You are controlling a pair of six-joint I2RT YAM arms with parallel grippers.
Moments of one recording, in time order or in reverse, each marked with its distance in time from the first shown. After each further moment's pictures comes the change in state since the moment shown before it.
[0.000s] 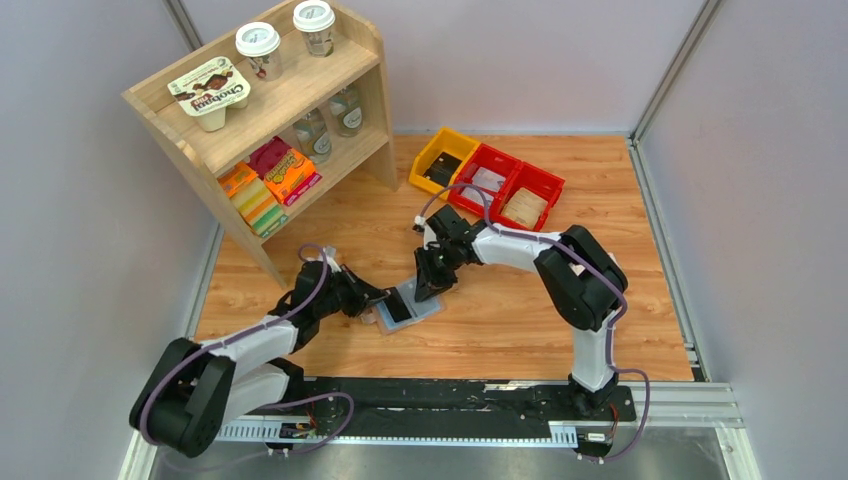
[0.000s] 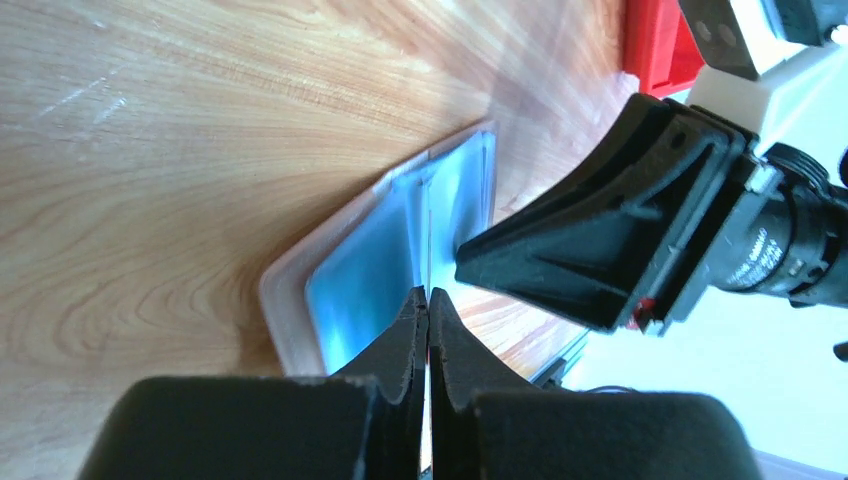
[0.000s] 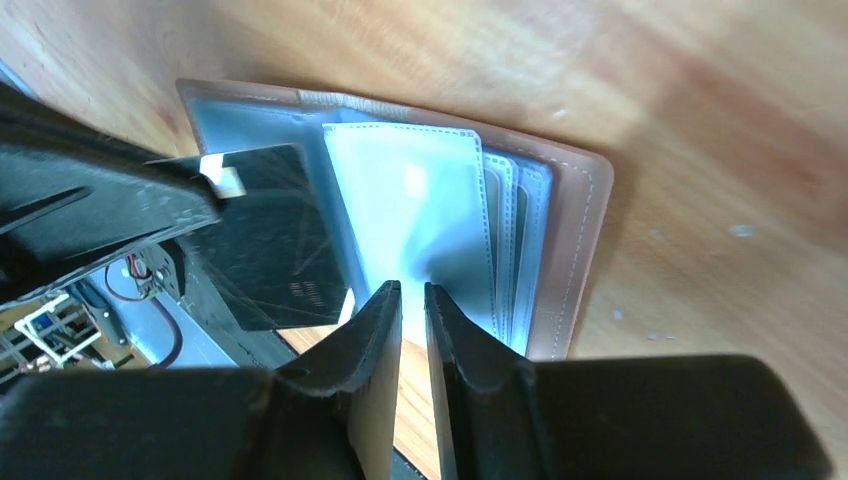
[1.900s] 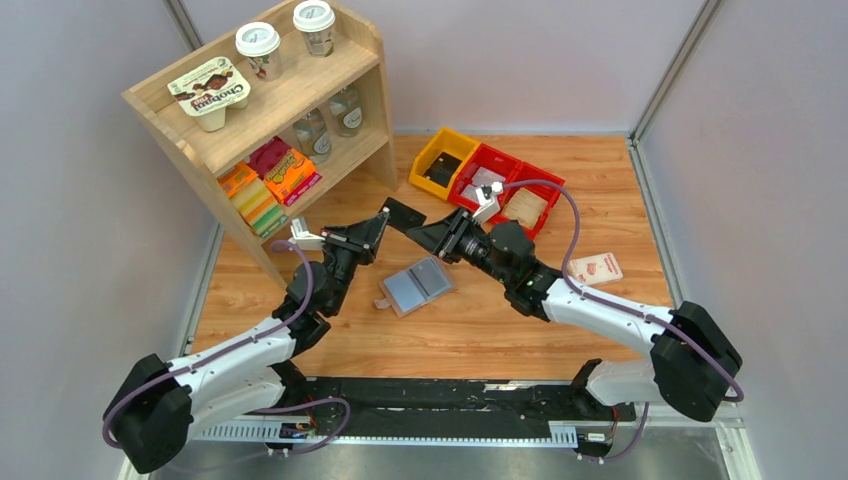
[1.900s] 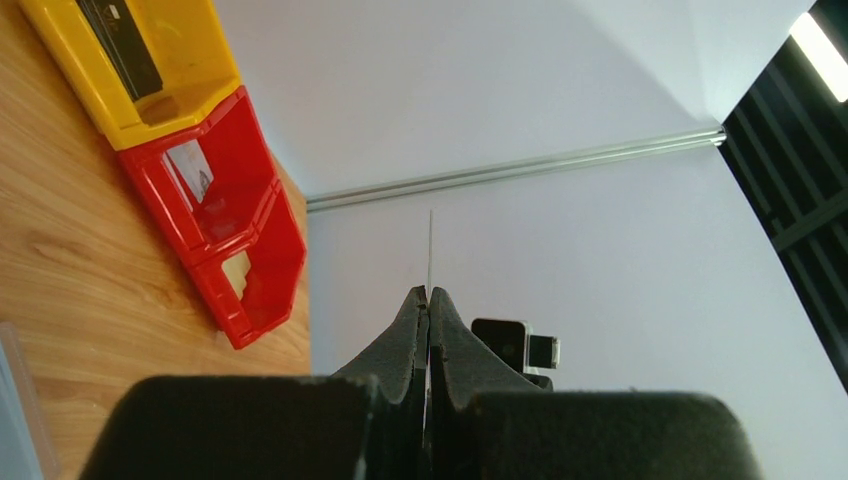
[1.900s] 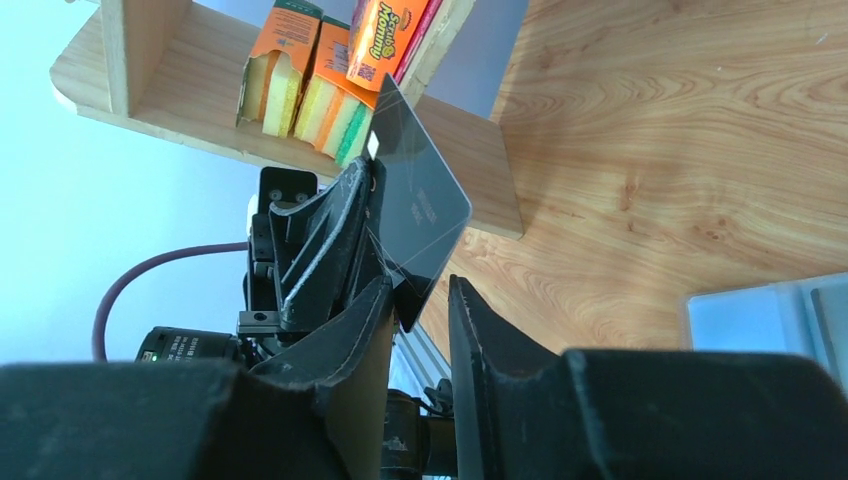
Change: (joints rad) left arm -0.337 -0.218 0.156 0.396 -0.758 -0.233; right arm 0.089 -0.654 -0.487 0.922 0.439 0.616
